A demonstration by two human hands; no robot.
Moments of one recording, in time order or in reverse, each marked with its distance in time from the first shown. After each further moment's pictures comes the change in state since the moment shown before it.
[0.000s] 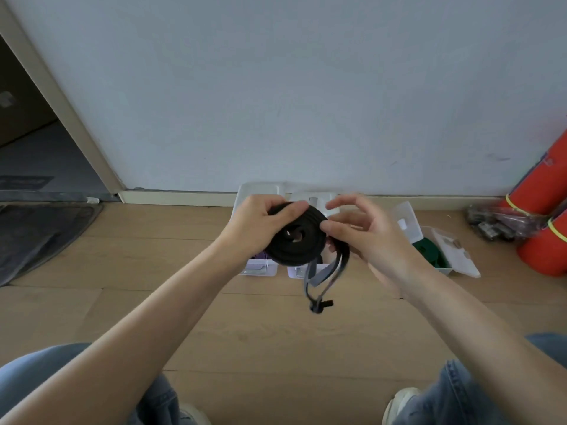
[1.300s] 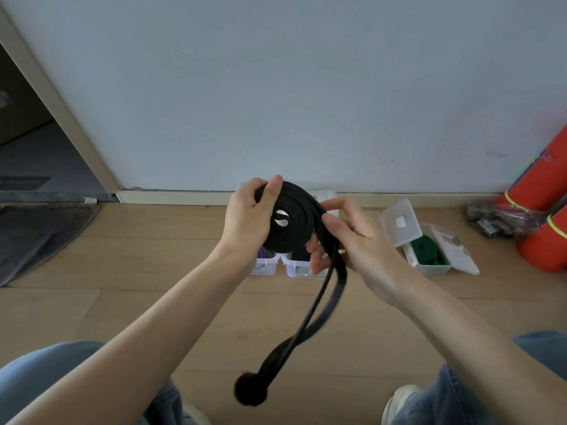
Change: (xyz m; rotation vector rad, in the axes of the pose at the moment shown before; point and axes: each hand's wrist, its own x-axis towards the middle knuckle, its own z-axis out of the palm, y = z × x) left_hand 0.010 -0.002 0.010 -0.189 0.333 0.016; right_hand -0.004 0.004 0.015 0.063 -0.053 -0.028
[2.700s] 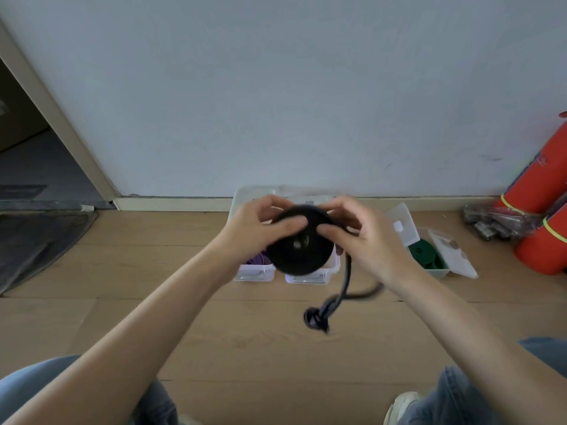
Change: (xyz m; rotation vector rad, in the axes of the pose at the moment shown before) left_hand -0.004 0.002 -0.009 0.029 -0.422 -0.069; right_hand 0.011 -0.003 -0.016 -0.481 0.121 -0.204
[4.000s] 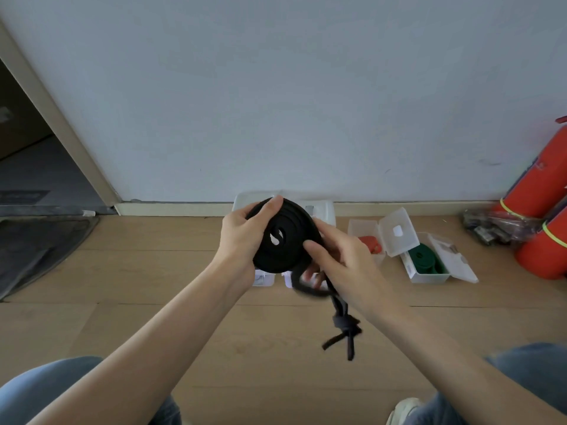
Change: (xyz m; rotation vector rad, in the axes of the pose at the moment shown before) left_hand 0.002 0.003 0.011 -0.392 0.372 -0.163; right_hand -0.015 0.000 0.024 0.072 -0.034 0.035
